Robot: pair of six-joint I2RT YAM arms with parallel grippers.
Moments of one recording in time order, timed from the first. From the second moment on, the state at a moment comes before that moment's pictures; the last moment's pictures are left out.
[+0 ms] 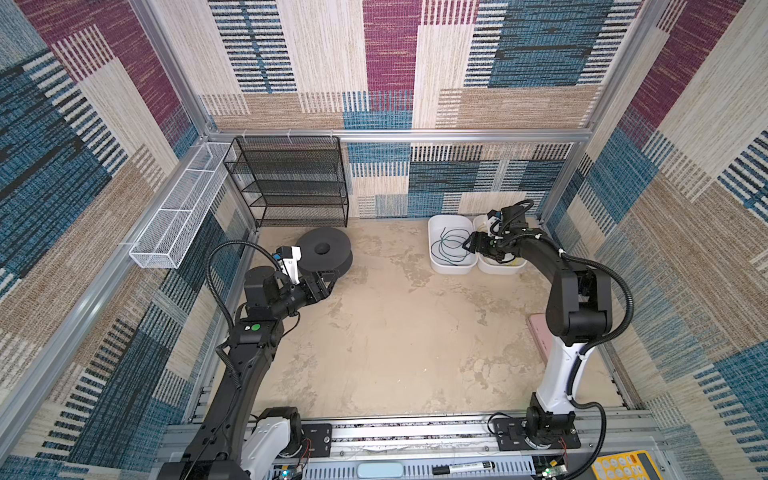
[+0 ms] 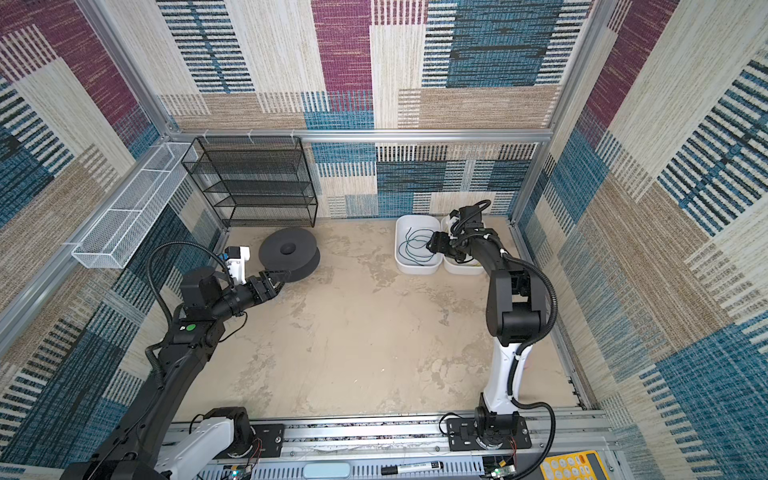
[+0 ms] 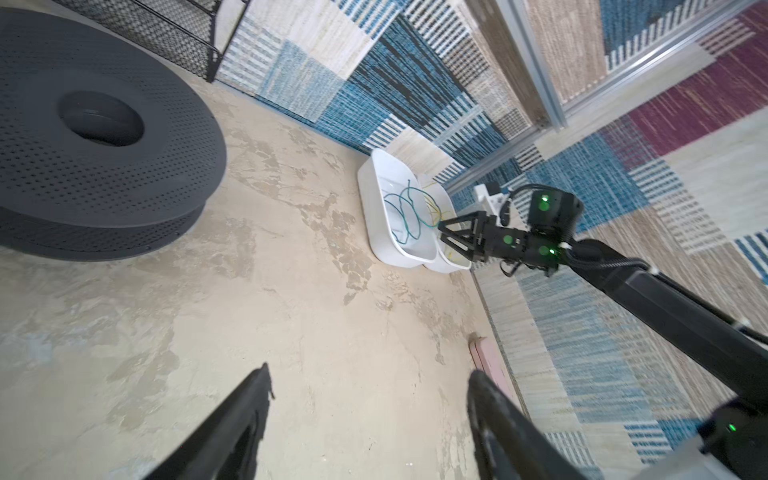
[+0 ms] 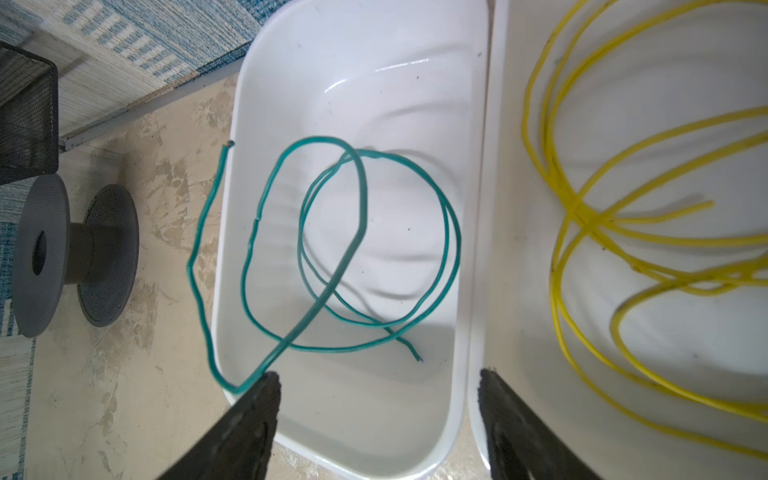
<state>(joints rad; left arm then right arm) 0.02 0.99 0.78 -0.19 0.60 -0.56 0.02 2.00 1.59 -0.51 -0.38 0.26</state>
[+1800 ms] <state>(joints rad) 0.17 2.07 0.92 0.87 0.51 -1.04 0.01 1.38 1.03 -0.20 -0.40 0.40</state>
